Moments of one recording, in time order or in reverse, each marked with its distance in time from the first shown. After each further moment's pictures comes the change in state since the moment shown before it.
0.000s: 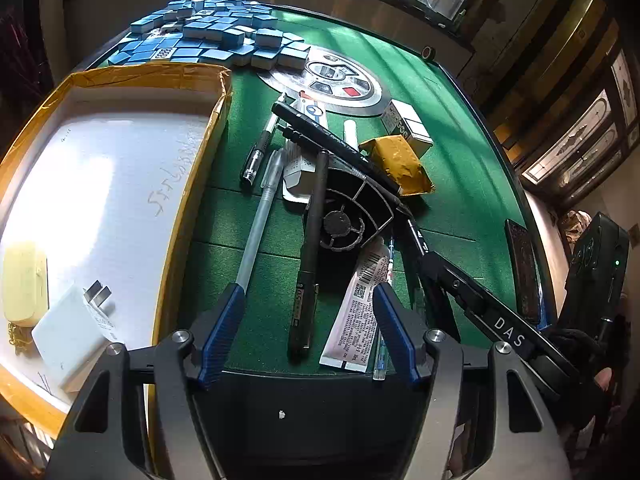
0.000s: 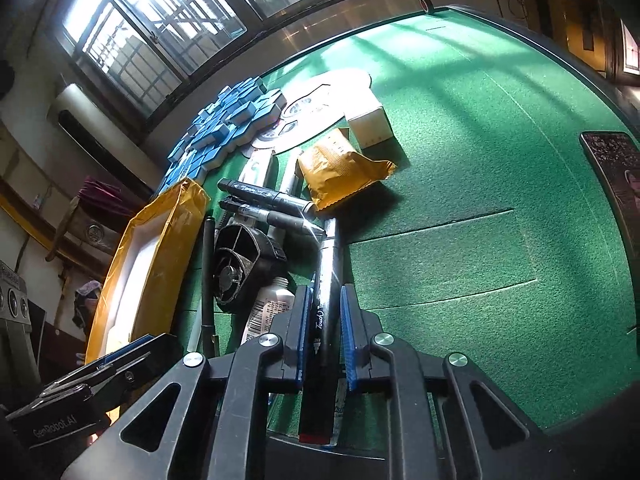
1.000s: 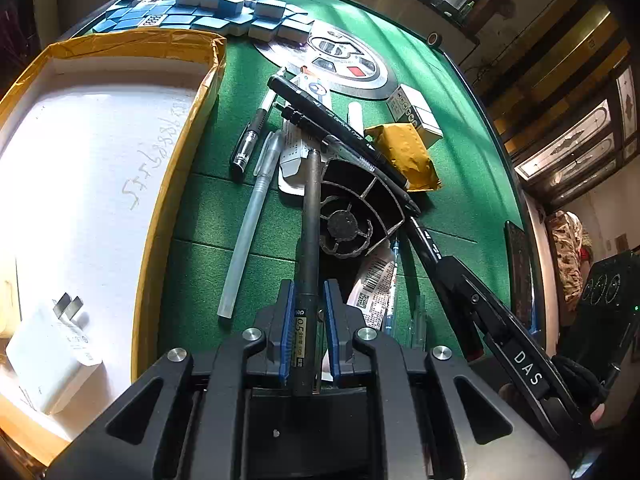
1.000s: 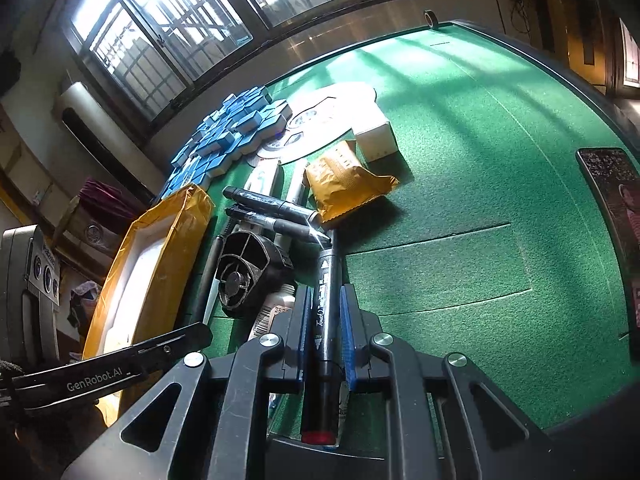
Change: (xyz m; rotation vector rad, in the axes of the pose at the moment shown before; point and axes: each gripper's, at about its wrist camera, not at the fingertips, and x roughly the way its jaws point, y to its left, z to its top) left arm 0.020 0.012 0.011 -0.051 0.091 -0.073; right arm -0.010 0.009 -0.001 -0.032 -0.055 -0.009
